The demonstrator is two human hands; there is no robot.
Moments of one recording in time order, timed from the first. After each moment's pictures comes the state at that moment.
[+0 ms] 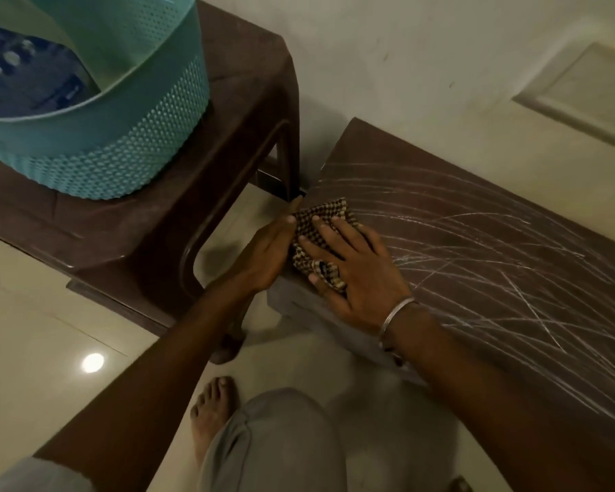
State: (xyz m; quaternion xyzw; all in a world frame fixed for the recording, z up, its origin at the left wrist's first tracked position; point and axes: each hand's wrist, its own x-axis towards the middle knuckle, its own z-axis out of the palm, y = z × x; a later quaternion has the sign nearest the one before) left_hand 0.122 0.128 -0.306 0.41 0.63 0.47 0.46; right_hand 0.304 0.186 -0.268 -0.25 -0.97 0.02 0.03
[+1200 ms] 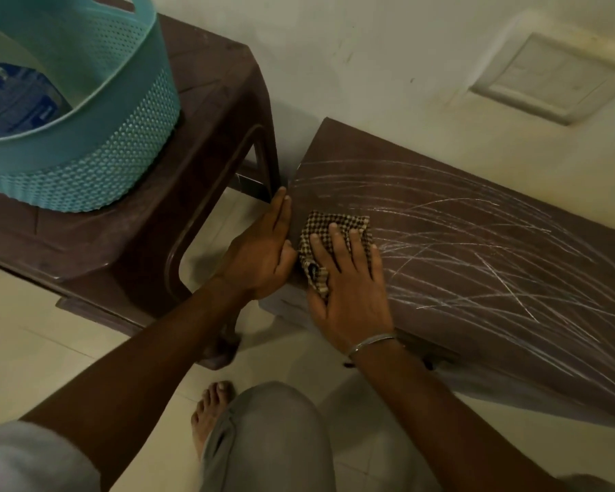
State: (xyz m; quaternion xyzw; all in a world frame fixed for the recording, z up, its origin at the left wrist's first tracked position) left_hand 0.128 0.126 -0.288 0.67 0.69 0.20 0.19; right_hand 0.315 0.140 -0.279 -0.46 -0.89 0.03 0.02
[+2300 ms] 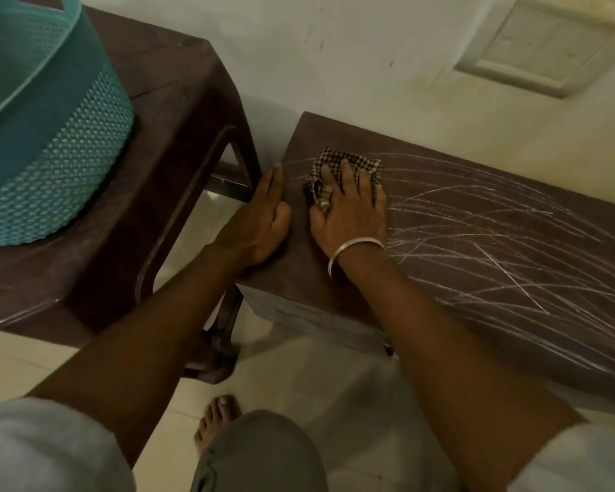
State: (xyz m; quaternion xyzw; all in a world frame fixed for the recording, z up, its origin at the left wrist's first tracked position) left_hand 0.123 0.194 -0.285 0.62 0.70 0.22 0.28; right_hand 0.278 0.243 -0.266 -0.57 -0.82 0.08 0.02
